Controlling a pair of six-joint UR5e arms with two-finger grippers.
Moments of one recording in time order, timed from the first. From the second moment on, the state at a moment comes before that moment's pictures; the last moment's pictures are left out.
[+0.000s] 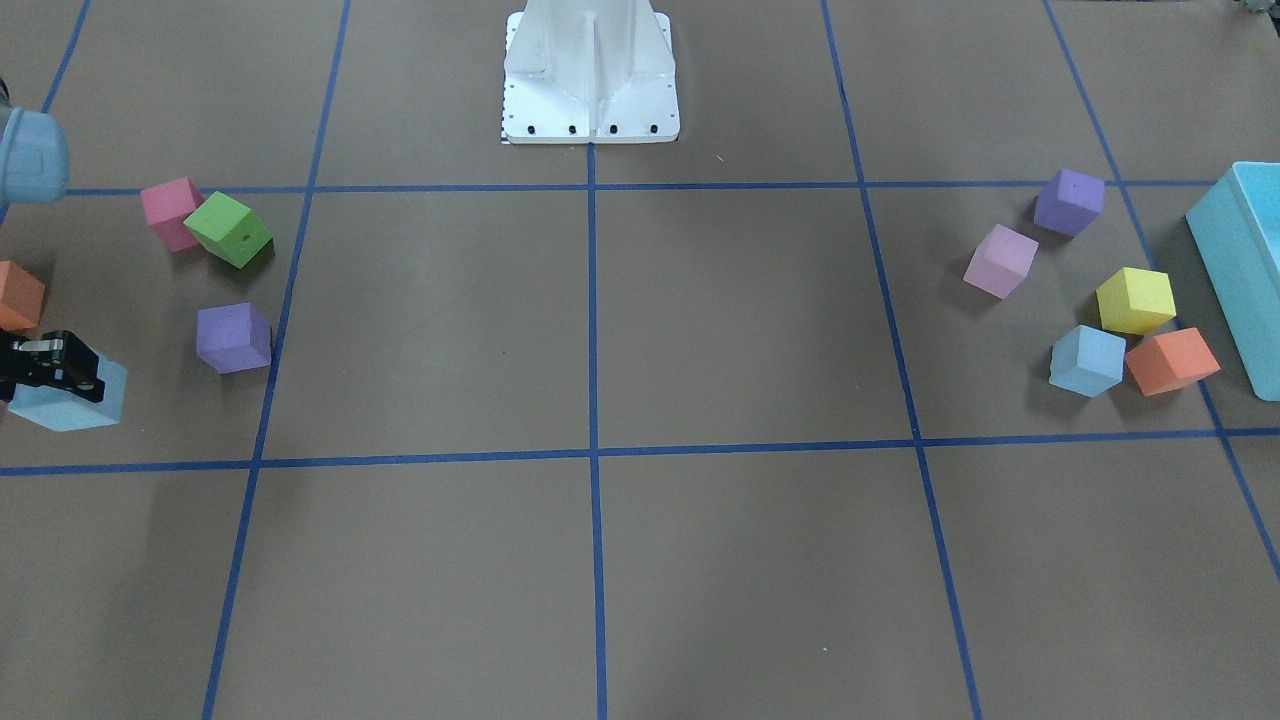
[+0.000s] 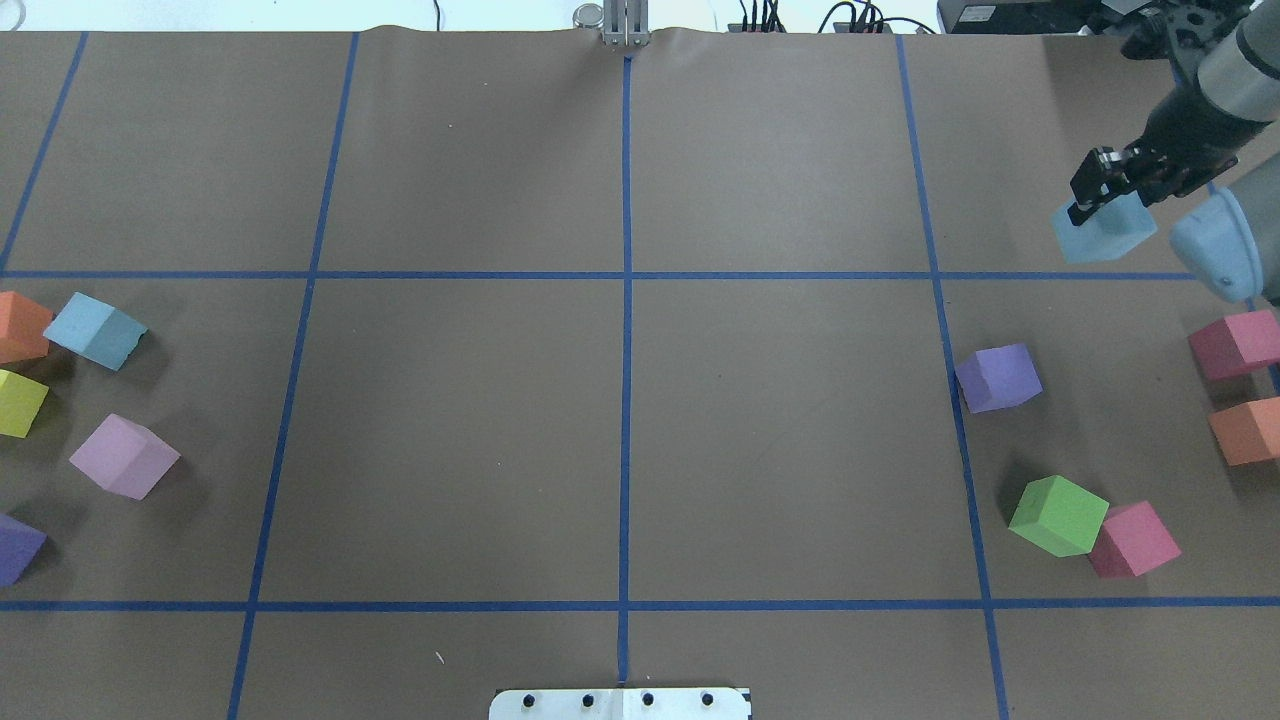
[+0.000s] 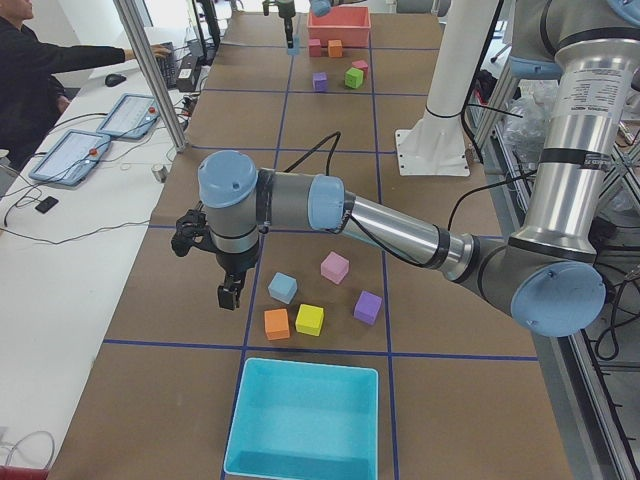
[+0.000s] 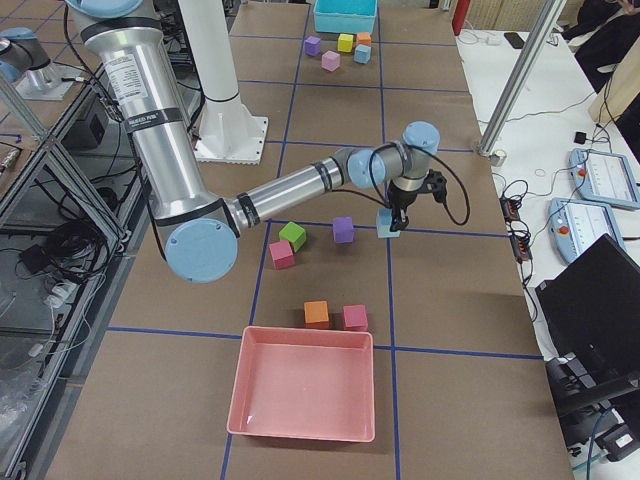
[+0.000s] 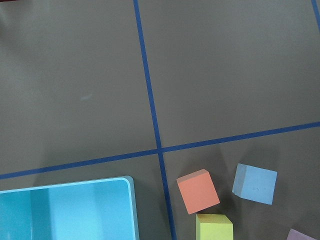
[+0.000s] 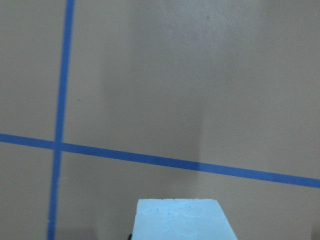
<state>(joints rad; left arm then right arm) -1.71 -1.73 -1.76 -1.28 -2.38 0.23 1.17 -1.21 1.73 -1.75 2.32 0.43</state>
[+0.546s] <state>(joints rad) -1.71 -1.72 -1.76 -1.28 -2.38 0.23 0.89 -0.98 1.81 -1.83 2.20 0.87</state>
